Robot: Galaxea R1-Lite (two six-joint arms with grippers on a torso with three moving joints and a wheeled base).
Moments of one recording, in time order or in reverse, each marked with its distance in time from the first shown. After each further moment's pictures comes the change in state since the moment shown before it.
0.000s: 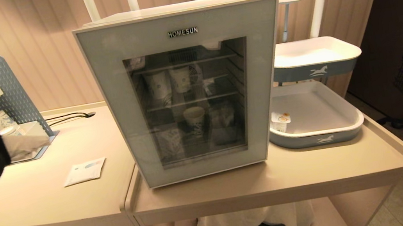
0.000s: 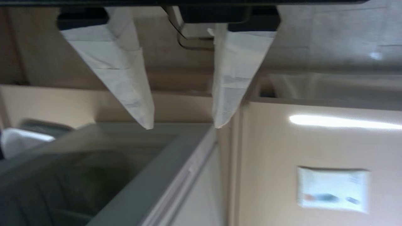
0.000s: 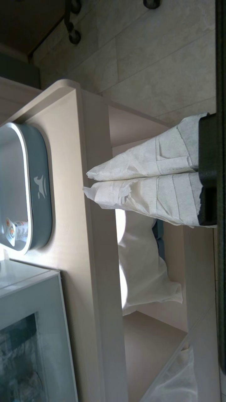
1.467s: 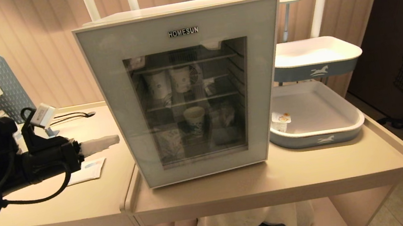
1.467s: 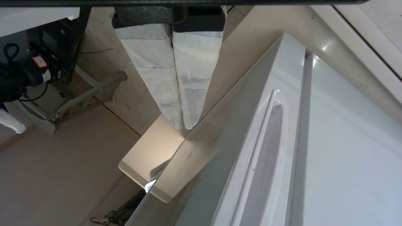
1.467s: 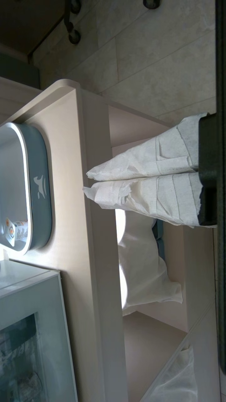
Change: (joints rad) left arm 0.151 0.538 0.310 -1.063 -0.919 0.157; right arm 0.000 0.000 0.001 0.000 0.000 0.000
